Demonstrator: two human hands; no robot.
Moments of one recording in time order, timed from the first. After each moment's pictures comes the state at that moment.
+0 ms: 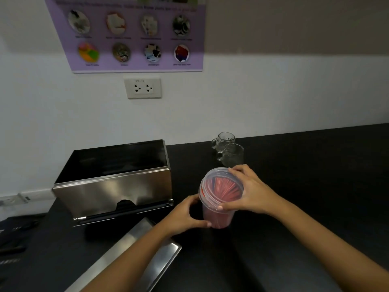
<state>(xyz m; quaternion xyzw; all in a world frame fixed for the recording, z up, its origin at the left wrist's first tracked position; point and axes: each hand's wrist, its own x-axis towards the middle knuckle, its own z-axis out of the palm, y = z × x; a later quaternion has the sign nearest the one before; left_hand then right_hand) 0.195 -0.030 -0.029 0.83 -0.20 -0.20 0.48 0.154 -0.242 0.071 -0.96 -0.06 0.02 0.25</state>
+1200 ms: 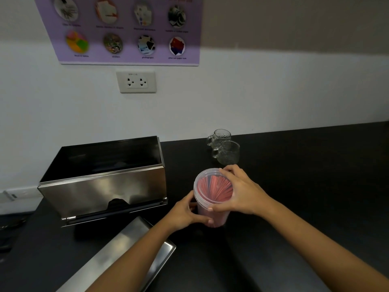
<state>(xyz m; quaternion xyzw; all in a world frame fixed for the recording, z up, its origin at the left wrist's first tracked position) 0.206 -0.047 -0.037 0.78 -0.19 -0.24 0.55 0.161 -0.233 0.060 -0.97 -0.07 0.03 0.21</state>
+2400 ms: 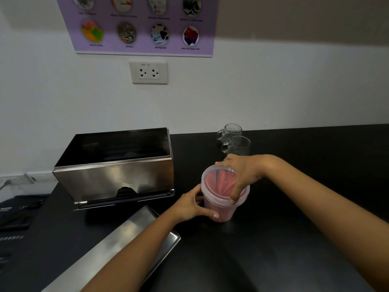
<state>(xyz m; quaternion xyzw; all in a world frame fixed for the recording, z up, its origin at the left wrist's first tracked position) 0.206 -0.046 -0.037 0.77 -0.18 -0.26 0.55 0.205 -0.218 0.122 -0.94 -0.12 0.31 0.03</state>
